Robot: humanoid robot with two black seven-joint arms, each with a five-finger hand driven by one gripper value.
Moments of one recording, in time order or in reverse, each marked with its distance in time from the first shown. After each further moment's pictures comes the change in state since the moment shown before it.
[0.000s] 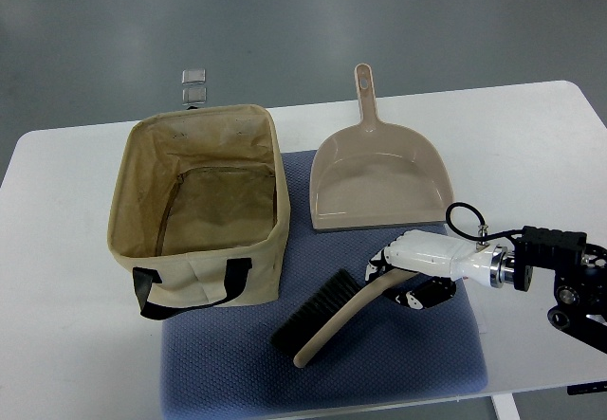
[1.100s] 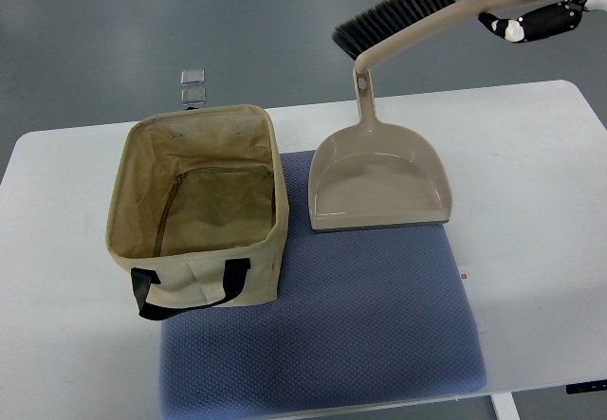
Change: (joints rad) left arm 0.000 0.000 0.000 0.000 0.000 0.000 0.000; right arm 0.541 -0.172 0.214 -0.270 0.417 0.197 0.068
